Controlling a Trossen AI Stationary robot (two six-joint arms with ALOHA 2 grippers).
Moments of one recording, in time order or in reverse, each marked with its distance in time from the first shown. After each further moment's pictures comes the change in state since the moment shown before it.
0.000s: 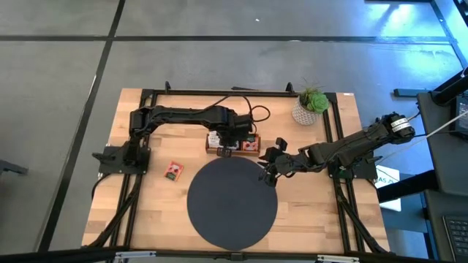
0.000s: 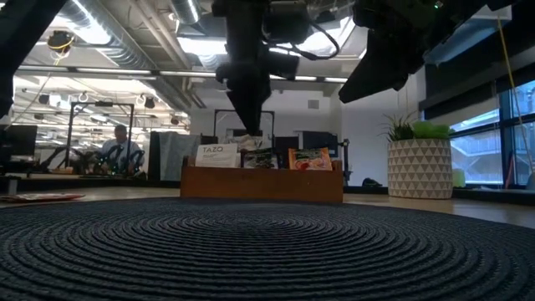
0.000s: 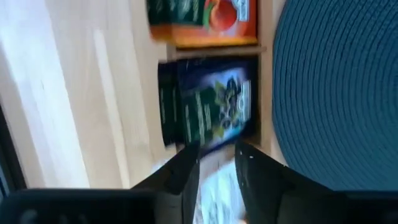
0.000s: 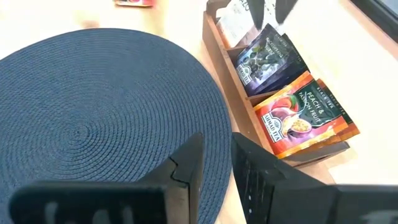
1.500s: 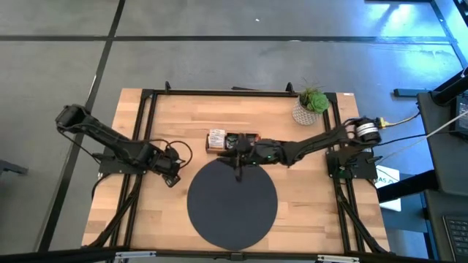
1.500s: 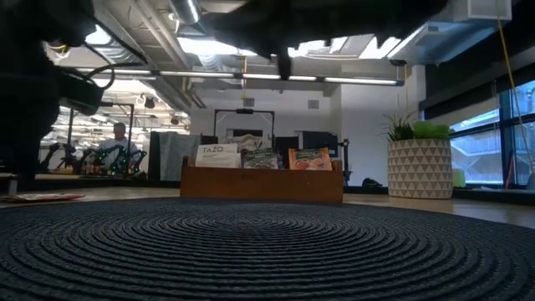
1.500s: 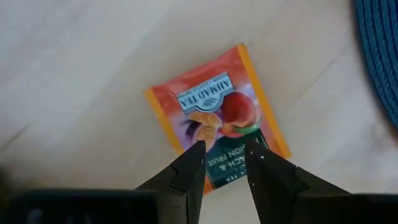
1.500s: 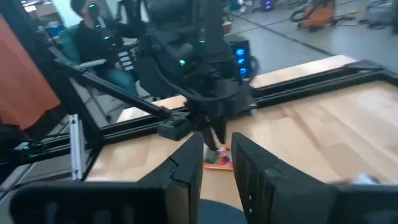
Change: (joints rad) left arm -0.513 -0.909 -1.235 0.301 0.018 -1.393; right arm -0.157 0.395 0.190 0.855 -0.327 -0.130
